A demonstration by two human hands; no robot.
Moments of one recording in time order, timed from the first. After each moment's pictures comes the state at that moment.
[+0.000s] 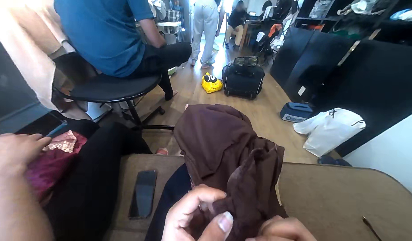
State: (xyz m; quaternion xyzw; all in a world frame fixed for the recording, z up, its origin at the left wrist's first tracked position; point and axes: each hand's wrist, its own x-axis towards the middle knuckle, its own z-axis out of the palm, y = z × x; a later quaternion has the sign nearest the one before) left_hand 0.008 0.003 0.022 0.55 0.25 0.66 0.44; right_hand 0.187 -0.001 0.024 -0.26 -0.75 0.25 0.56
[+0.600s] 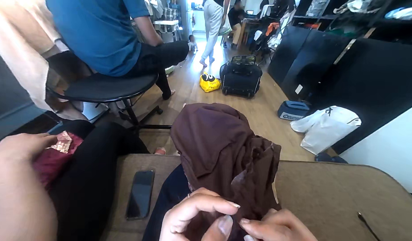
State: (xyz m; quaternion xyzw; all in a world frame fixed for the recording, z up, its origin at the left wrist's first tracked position) left_hand 0.012 0.004 0.019 0.57 0.23 0.66 0.43; right_hand 0.184 0.003 0.025 -0.30 -0.73 0.21 0.57
